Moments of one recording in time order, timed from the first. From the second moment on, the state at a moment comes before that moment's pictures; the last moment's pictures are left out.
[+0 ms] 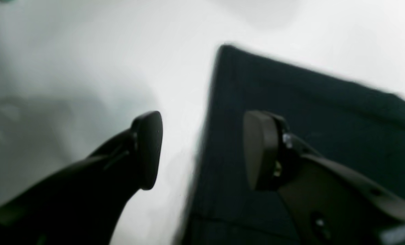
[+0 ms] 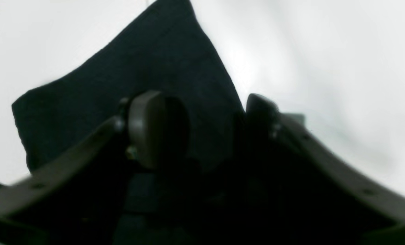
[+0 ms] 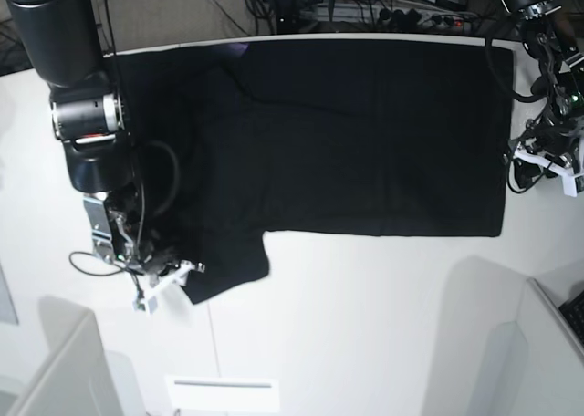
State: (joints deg) left arm 12.3 -22.6 -33.7 92.3 -30.7 -10.5 45.3; right arm 38.7 11.3 -13.8 26.7 30.9 10.4 -28.0
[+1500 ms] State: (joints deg) left arm -21.8 -28.4 -5.7 46.7 -30.7 -10.5 37.2; right arm 38.0 11.1 -13.5 26.7 31.7 10.4 -28.1
